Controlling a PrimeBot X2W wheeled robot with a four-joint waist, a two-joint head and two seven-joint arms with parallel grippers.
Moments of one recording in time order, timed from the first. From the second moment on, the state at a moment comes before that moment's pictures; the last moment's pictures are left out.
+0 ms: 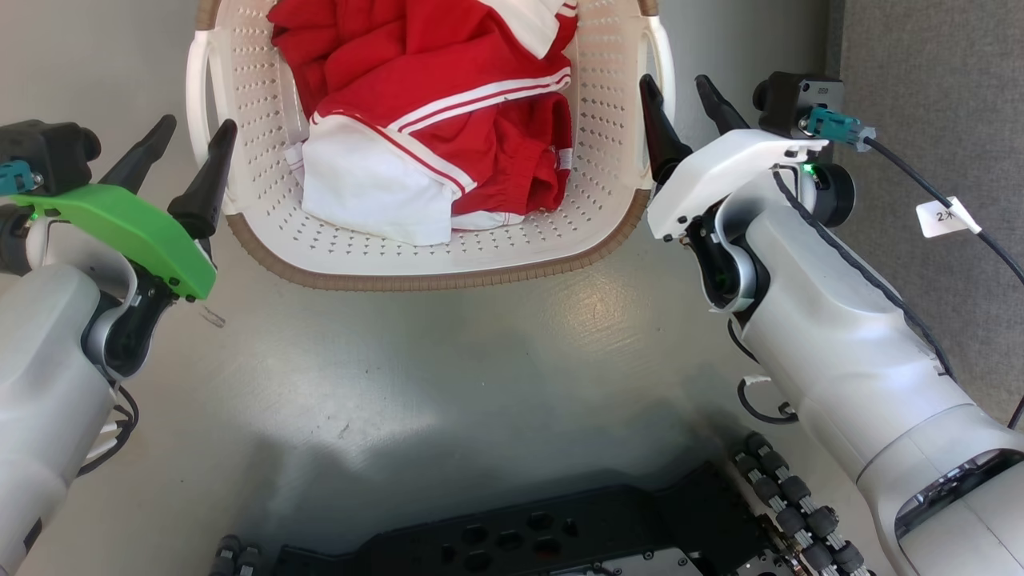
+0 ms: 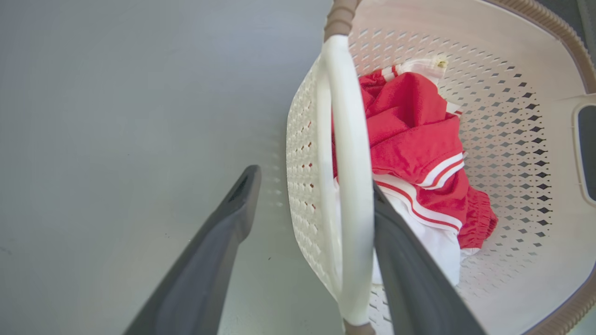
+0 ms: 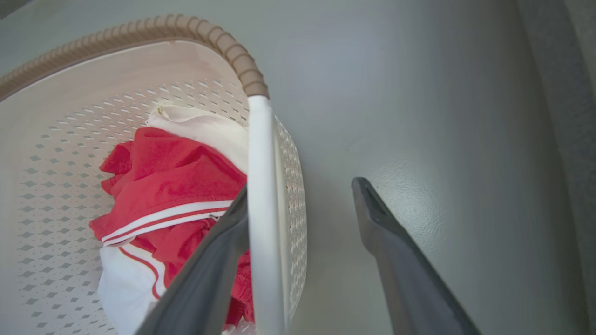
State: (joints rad) left arm -0.90 0.48 -0.96 0.63 -1.16 -0.13 -0.25; right arm -0.86 -0.06 0.65 0.84 0.77 -0.12 -0.25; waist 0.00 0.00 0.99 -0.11
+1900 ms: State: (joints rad) left arm -0.73 0.38 -0.78 0.60 -1.03 -0.13 -0.25; right arm -0.68 -0.06 0.64 0.73 0.61 -0.13 -0.25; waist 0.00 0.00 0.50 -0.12
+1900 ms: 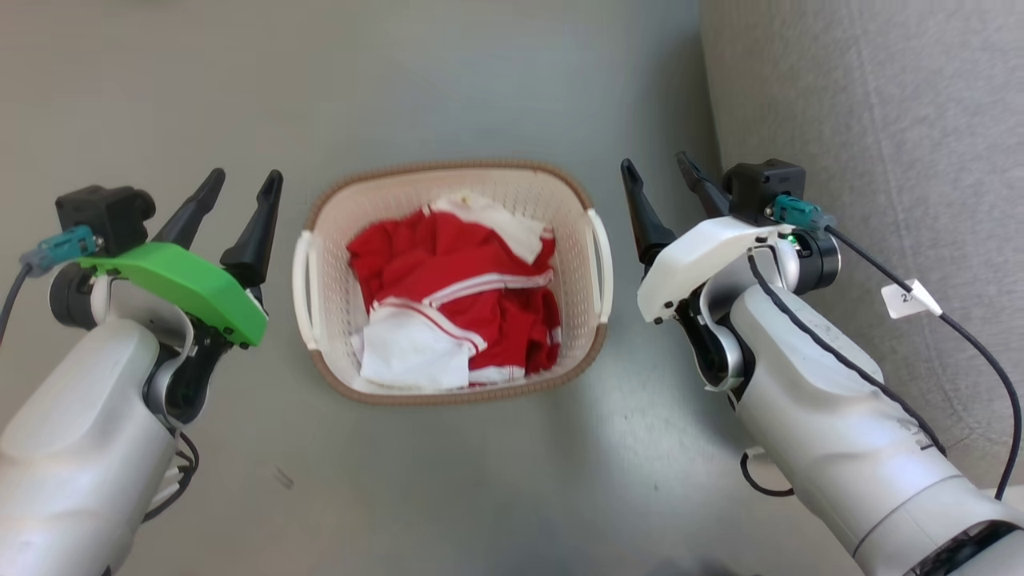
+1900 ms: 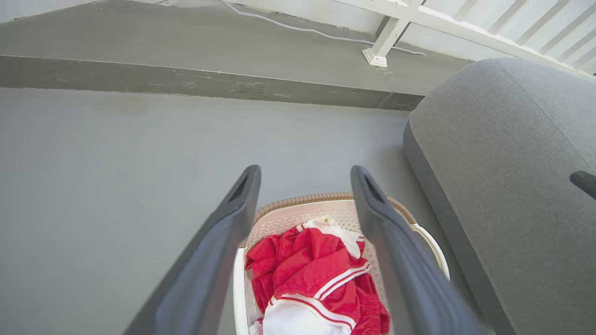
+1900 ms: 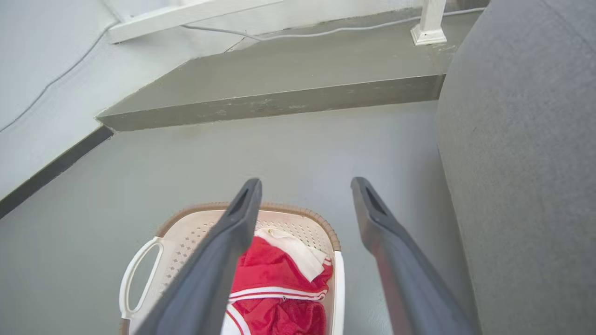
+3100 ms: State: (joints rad) left arm -0.38 0.30 -0.49 0.45 -0.81 -0.12 -0.25; right arm -0.36 -0.10 0.47 0.52 0.43 -0.13 -0.25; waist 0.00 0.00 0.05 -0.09
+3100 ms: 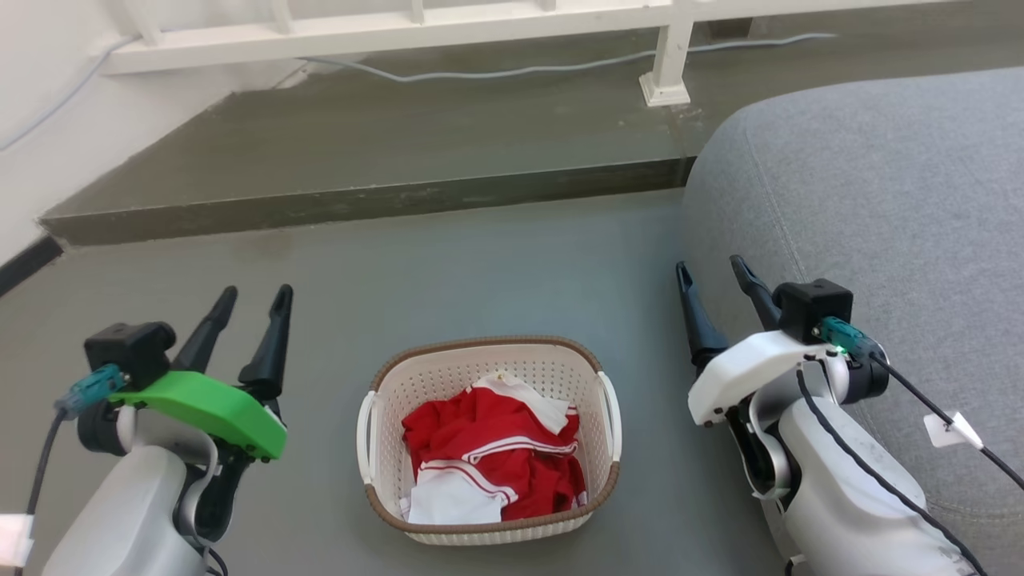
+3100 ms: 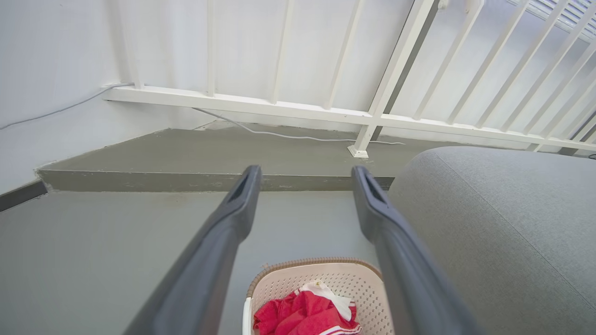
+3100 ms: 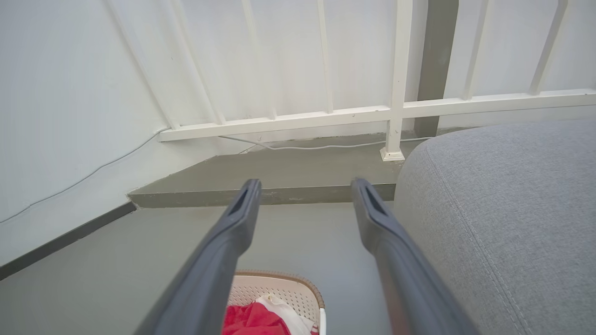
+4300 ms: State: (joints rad) left arm -0.17 0.24 -0.29 0.28 -0.65 -0.11 -0.25; right arm -0.21 -0.09 0.36 0.36 0.31 -0.13 -0.25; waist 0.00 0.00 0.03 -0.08
